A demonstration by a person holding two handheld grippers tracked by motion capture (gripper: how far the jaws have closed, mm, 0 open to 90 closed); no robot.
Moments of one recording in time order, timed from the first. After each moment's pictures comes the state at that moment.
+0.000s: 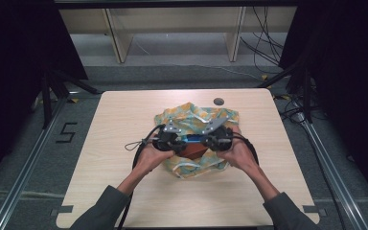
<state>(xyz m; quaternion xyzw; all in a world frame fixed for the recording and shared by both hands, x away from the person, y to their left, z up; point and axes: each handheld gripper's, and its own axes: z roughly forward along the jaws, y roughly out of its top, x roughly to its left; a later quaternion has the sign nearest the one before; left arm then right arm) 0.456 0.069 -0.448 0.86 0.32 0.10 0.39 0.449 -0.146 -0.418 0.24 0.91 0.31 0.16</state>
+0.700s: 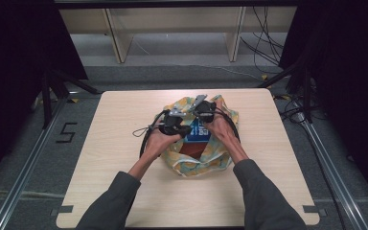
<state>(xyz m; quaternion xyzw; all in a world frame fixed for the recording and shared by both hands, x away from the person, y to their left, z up) 0.490 0.044 -0.436 0.85 0.32 0.12 0.40 0.558 -0.108 -0.435 0.23 0.90 0.23 0.29</state>
